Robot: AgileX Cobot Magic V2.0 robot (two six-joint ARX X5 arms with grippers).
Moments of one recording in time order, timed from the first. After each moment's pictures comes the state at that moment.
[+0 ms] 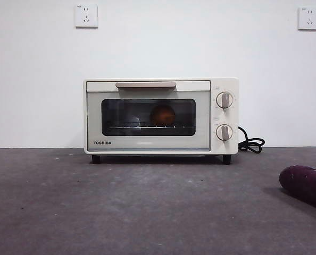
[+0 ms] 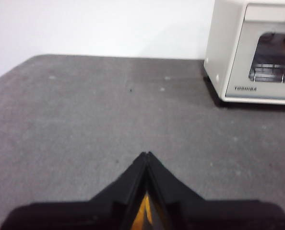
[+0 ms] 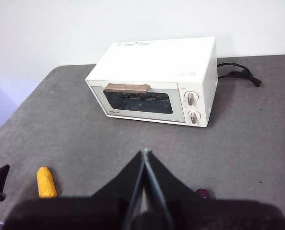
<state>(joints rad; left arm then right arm) 0.08 0.01 0.03 -0.17 0.00 -0.05 0.91 0.89 1.83 -1.36 0.44 0.41</state>
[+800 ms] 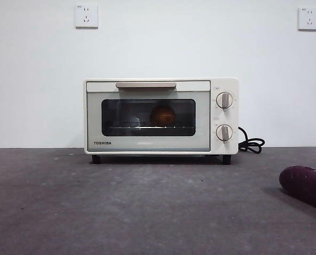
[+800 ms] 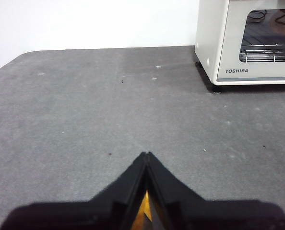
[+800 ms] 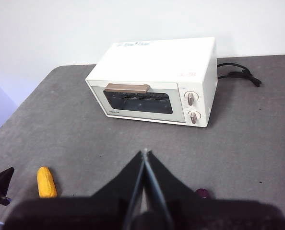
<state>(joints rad) 0.00 0.01 0.02 -0.19 -0.05 0.00 0.91 0.89 1.83 -1.36 0.44 0.41</state>
